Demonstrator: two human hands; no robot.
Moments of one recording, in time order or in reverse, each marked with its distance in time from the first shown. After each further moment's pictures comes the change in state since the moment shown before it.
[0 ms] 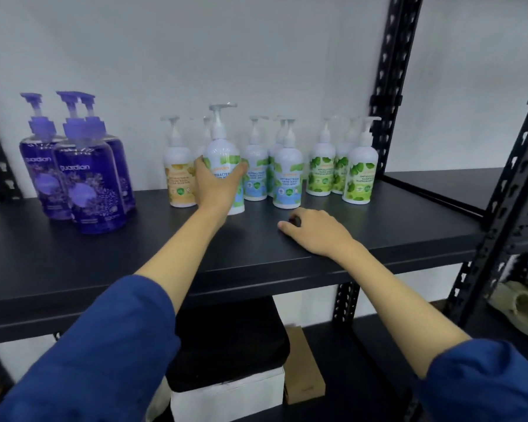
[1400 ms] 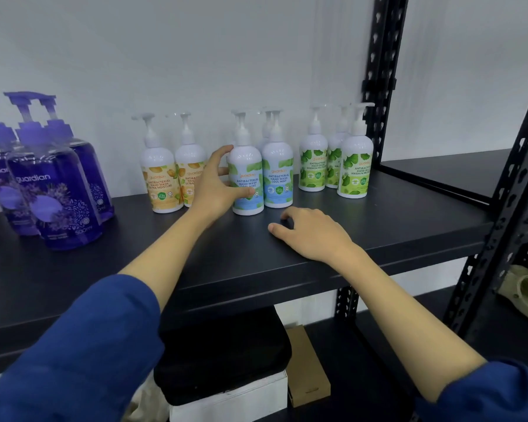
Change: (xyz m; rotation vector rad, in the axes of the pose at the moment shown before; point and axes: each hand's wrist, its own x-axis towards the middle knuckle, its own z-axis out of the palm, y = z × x) left_hand 0.020 -0.022 0.015 0.195 -0.412 0.166; right_hand -0.005 -0.001 -0.003 0.030 0.013 0.012
